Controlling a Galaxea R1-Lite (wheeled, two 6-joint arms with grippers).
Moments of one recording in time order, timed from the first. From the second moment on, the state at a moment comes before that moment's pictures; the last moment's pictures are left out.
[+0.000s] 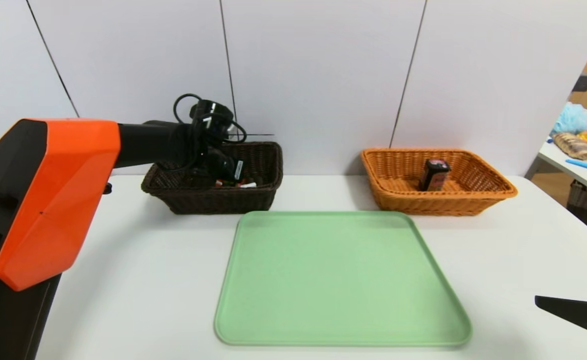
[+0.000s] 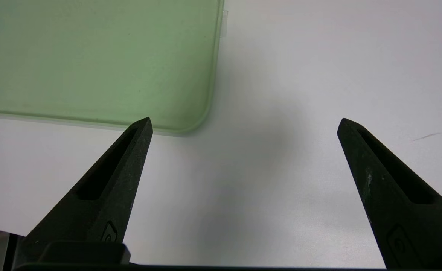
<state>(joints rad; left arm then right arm) -0.32 2.31 -1.98 0.33 0.13 -0.03 0.05 0.97 -0.67 0.40 0.18 0.09</state>
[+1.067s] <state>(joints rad) -0.32 2.31 -1.98 0.30 0.12 -0.03 0.05 0.95 -0.67 0.40 0.18 0.09</state>
